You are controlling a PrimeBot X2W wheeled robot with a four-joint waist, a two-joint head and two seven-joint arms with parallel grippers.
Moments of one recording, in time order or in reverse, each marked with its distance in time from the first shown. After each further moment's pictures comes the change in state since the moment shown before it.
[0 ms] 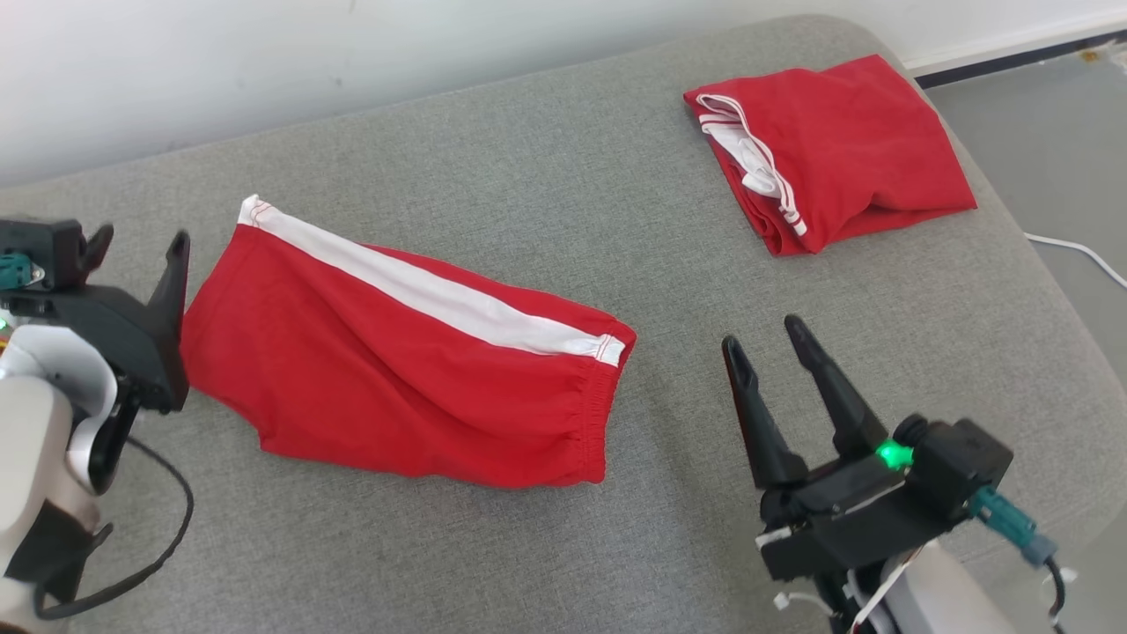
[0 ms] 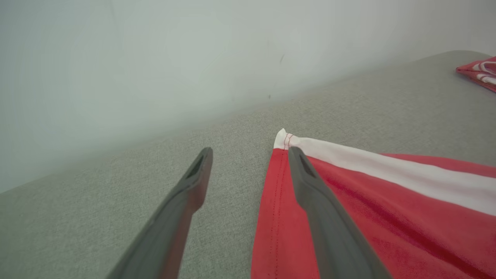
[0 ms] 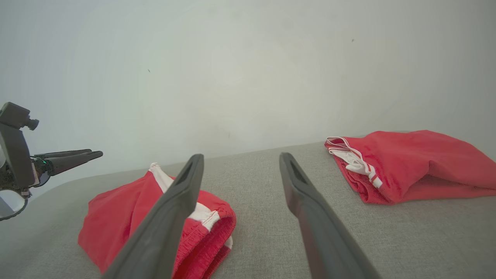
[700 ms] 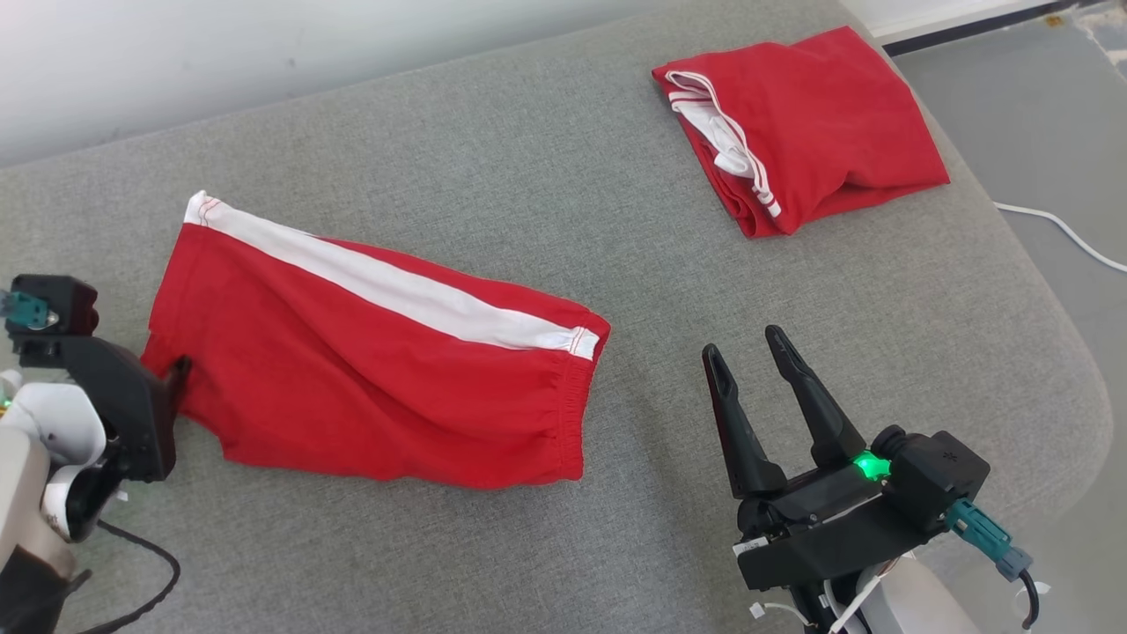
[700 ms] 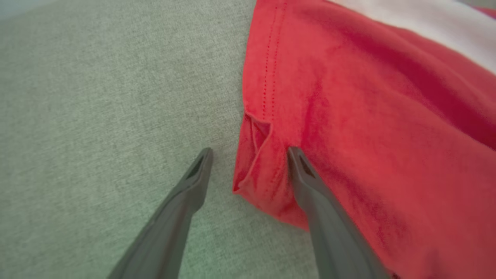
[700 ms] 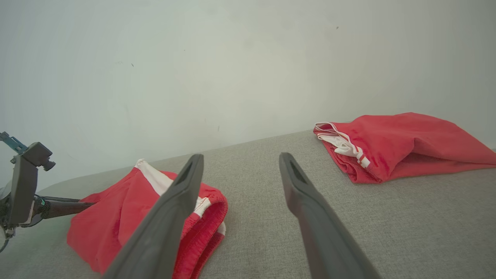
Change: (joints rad) left arm 0.086 0.072 -0.058 -0.035 -0.138 0.007 0.449; right arm 0.030 0.078 -0.022 -0.002 -0.053 0.000 -0.003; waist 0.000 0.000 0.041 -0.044
